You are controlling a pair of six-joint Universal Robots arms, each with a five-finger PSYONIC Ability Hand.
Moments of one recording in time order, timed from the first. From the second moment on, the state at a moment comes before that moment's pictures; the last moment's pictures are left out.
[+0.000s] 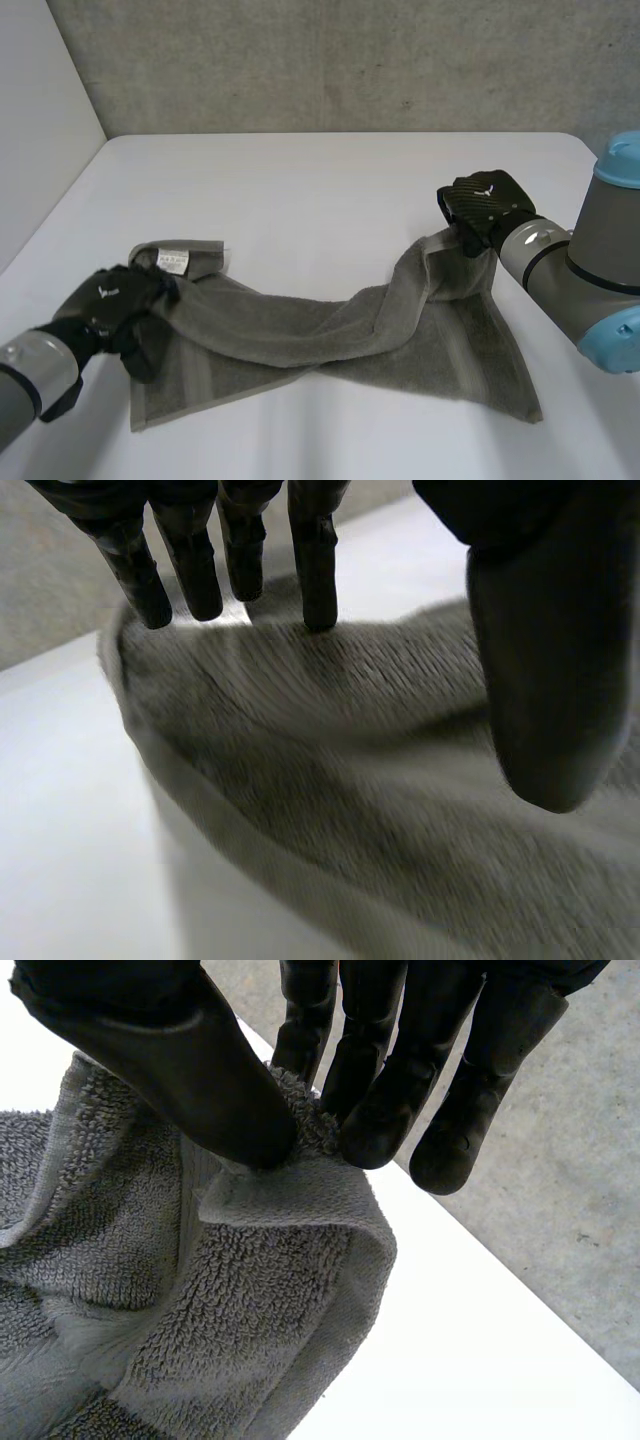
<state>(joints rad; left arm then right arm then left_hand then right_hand) 4.71 -1.61 -2.11 3.23 -1.14 3.51 1.92 -1.14 1.43 -0.04 1.42 2.70 0.28 0.28 0.28 0.28 0.11 1.32 1.31 1.34 1.34 1.15</state>
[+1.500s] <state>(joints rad) 4.72 -1.69 -2.24 3.26 -1.15 3.56 1.93 -1.12 1.48 -0.05 1.42 2.63 0.56 0.59 0.58 0.58 0.38 1.32 1.31 1.34 1.34 1.15</state>
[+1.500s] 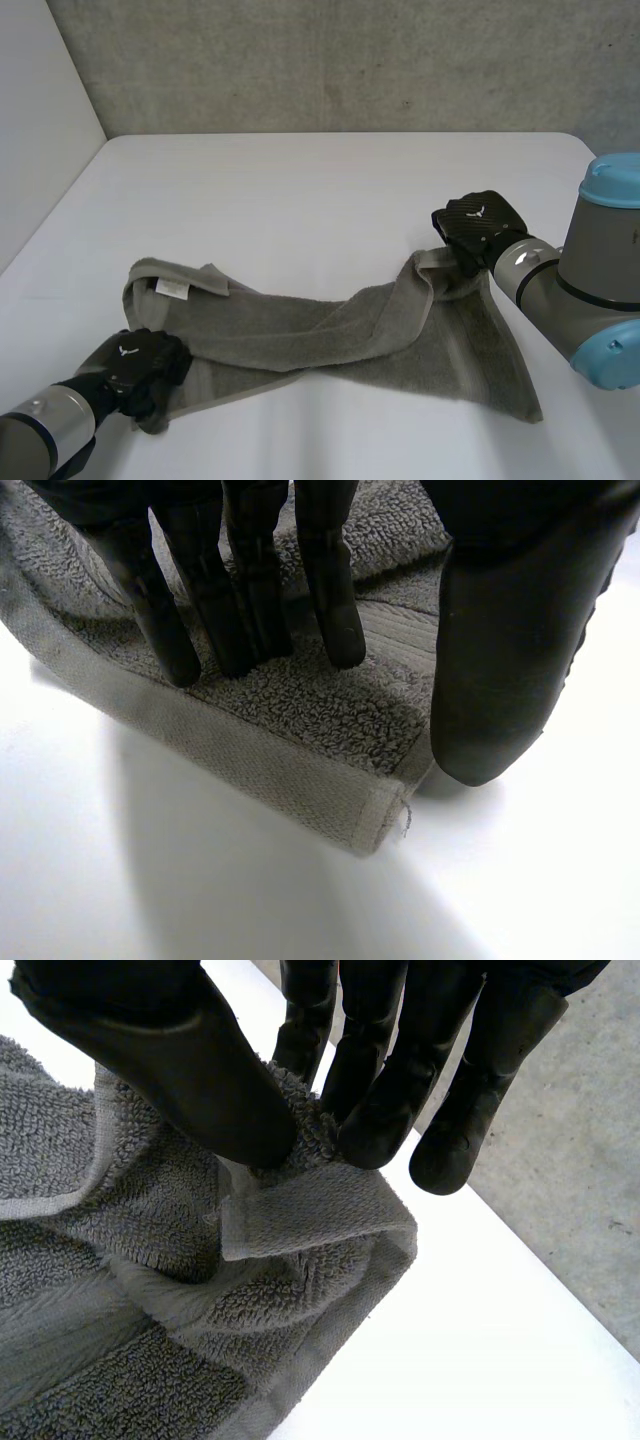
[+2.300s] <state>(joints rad) 4.71 -1.76 -2.22 3.36 -1.15 3.55 1.93 -1.12 1.50 -0.06 1.42 2.61 0.87 0.87 0.85 0.88 0.69 1.32 1.31 1.34 1.35 1.15</state>
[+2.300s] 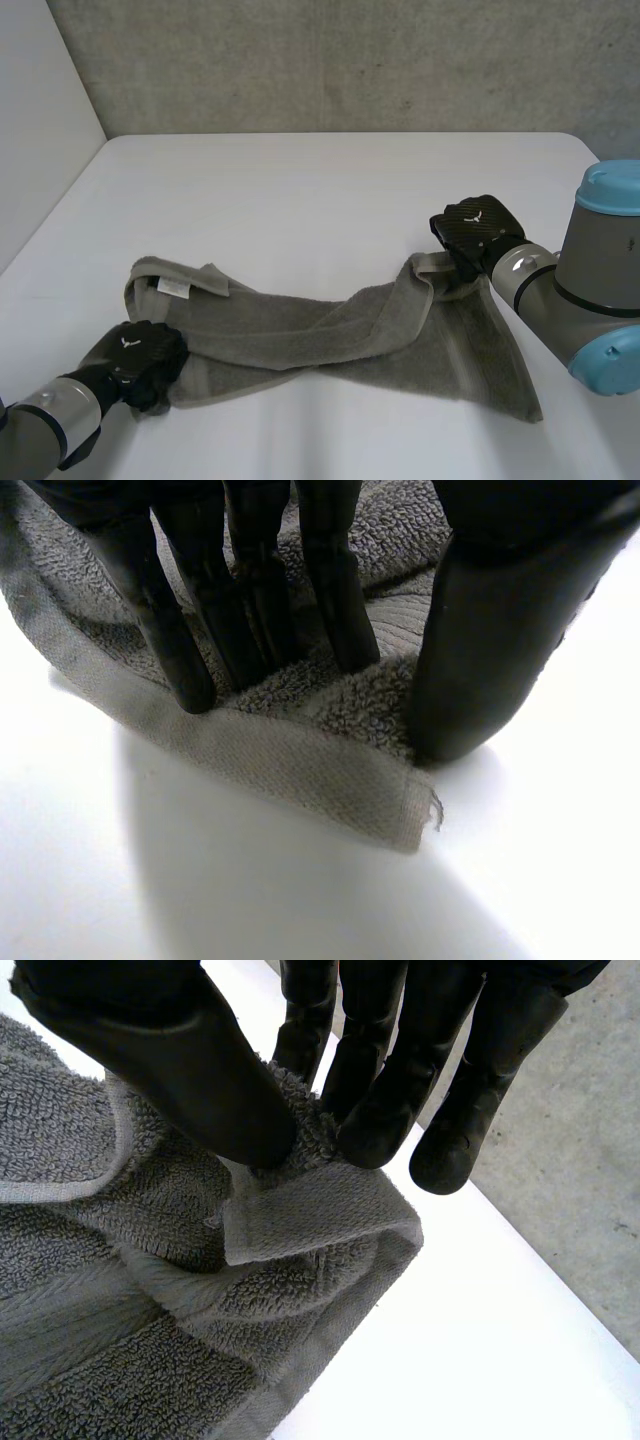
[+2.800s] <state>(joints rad) 4.66 -1.71 -2.17 3.37 -1.18 3.51 1.93 -1.13 1.50 -0.06 1.42 2.62 1.27 1.33 1.34 1.36 1.10 1.32 1.31 1.34 1.35 1.15</state>
